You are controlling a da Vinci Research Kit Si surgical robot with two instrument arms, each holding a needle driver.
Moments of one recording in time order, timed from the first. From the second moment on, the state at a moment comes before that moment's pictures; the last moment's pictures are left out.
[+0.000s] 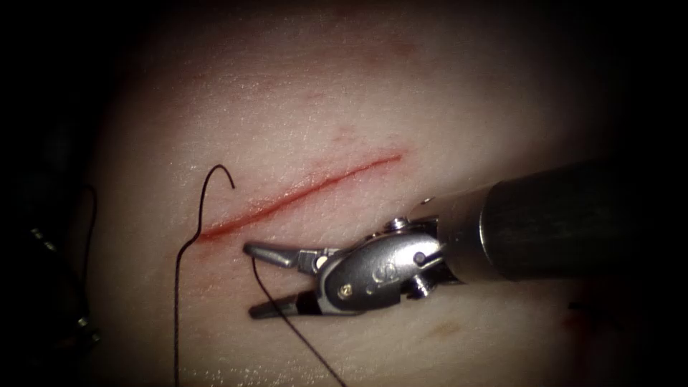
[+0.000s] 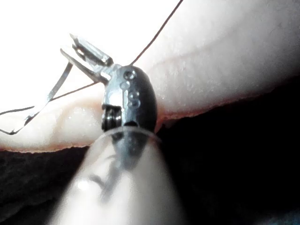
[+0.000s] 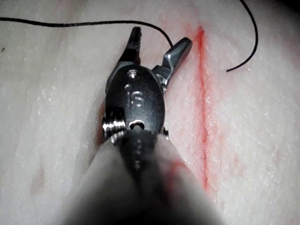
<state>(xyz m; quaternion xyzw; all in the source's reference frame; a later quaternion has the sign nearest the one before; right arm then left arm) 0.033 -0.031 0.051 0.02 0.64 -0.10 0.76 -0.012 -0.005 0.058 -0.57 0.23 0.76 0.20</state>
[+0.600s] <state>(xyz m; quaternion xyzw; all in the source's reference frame) 0.032 -0.030 0.052 0.02 0.64 -0.12 0.76 -0.012 -0.003 0.057 -0.58 0.22 0.76 0.20</state>
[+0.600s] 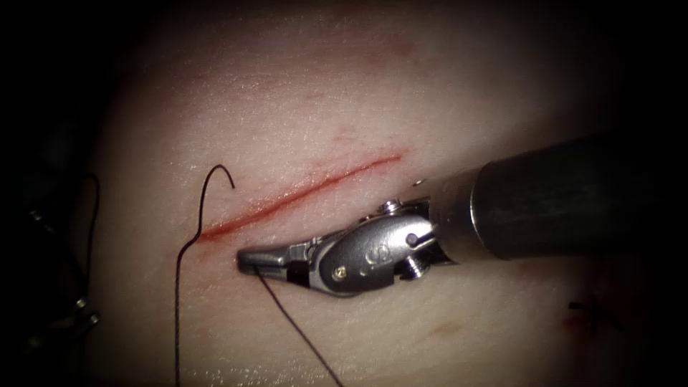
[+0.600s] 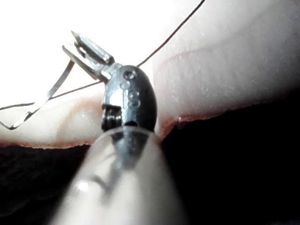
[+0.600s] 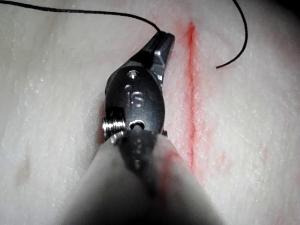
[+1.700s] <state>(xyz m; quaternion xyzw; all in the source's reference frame) 0.022 -0.044 0.046 0.15 0.58 -0.23 0.76 -0.013 -0.004 0.058 -0.58 0.22 0.76 0.20</state>
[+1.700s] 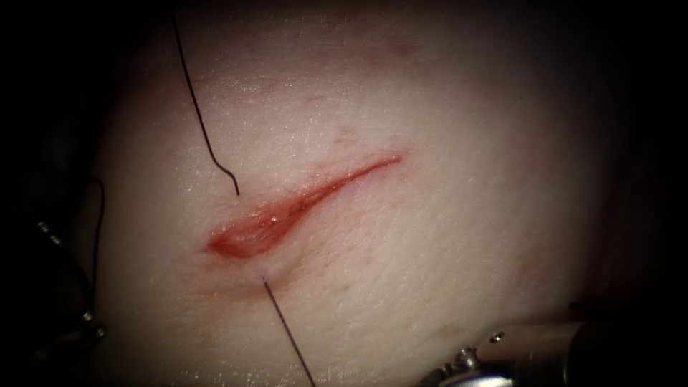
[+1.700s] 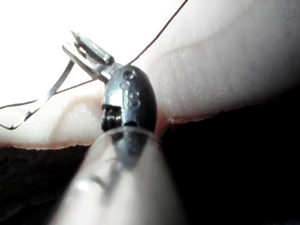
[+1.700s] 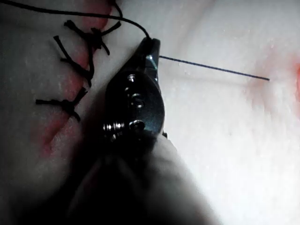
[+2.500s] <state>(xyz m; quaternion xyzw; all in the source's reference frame) 0.021 -0.043 0.045 0.19 0.58 -0.14 0.78 -0.013 -0.004 0.058 -0.58 0.22 0.76 0.20</state>
